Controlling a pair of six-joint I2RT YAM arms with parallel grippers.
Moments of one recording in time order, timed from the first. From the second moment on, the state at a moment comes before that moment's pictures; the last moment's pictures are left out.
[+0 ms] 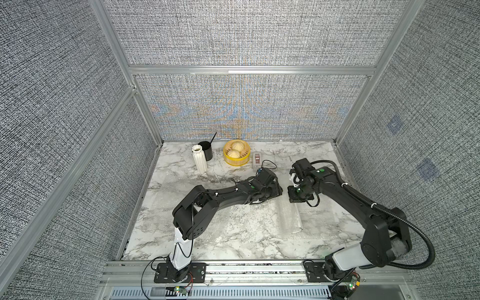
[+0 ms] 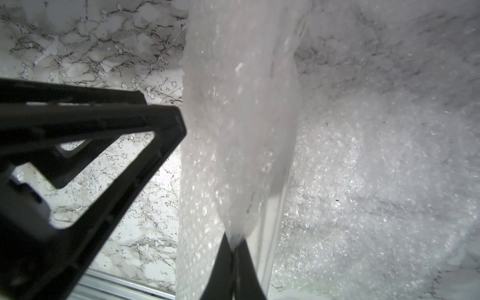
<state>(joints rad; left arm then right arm) -0.93 2.00 1.36 -0.13 0.14 -1.04 0.37 1.49 1.15 -1.01 -0.10 0.26</state>
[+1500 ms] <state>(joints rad) -0.95 2.12 1.43 -0.06 0.22 -0.98 0.38 1.28 0.93 -0.94 -0.13 0.41</state>
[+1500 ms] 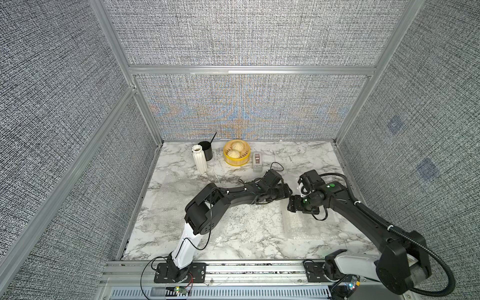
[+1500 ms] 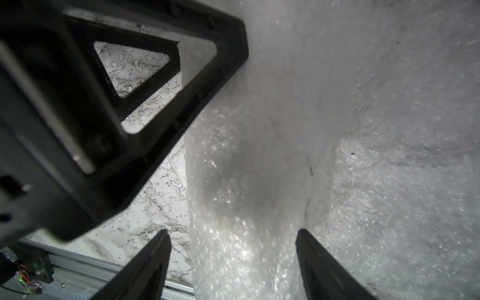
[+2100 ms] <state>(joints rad) -0.95 2.08 1.41 -0.11 0.20 -0.99 0.42 1.40 0.88 -0.85 -0.12 0.38</state>
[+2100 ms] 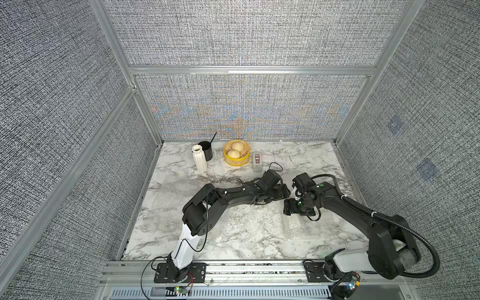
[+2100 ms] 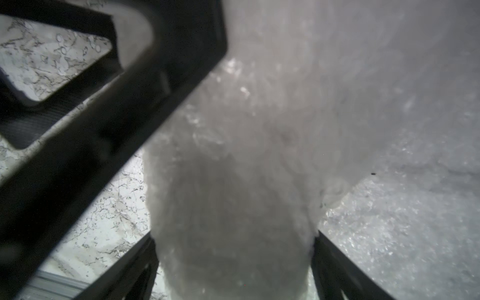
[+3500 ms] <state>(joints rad) -0.78 1.70 0.95 -0.18 0.22 -0.90 0.69 1.61 0.97 -0.61 -0.39 0.46</state>
